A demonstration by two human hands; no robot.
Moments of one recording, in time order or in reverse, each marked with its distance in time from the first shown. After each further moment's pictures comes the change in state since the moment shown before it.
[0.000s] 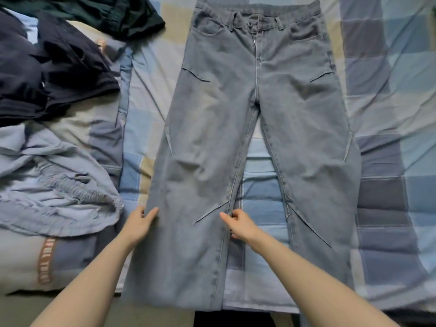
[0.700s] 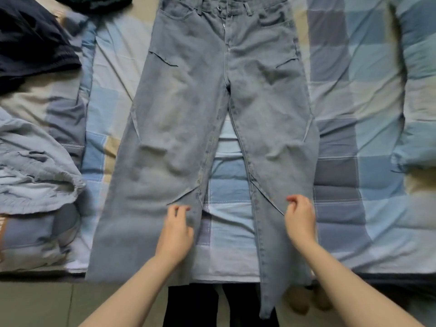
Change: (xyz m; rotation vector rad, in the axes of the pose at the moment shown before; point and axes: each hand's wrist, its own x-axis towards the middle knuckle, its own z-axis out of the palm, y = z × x) left_hand -0.128 0.027 0.141 0.372 -0.068 0.415; right_hand -0.071 0.086 -0.157 -0.371 0.901 -0.173
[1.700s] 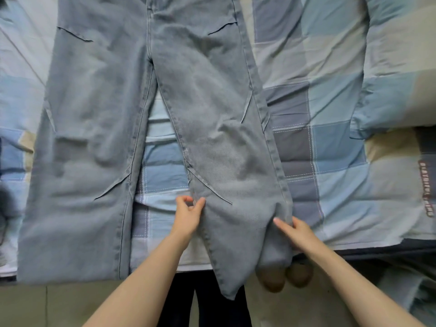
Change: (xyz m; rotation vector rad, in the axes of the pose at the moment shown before) left_hand 0.029 0.128 0.172 -0.693 0.013 -0.414; right_hand 0.048 0.185 -0.087 0.364 -0.682 0.332
